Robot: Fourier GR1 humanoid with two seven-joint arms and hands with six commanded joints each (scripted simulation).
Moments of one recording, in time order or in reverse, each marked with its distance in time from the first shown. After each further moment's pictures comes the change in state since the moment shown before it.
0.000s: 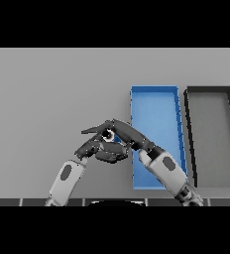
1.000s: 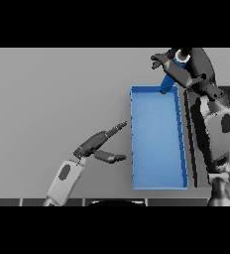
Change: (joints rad) left arm -0.005 0.017 0.002 -0.005 -0.007 -0.008 0.022; right arm -0.389 -0.345 -0.477 0.258 -0.235 -0.180 0.115
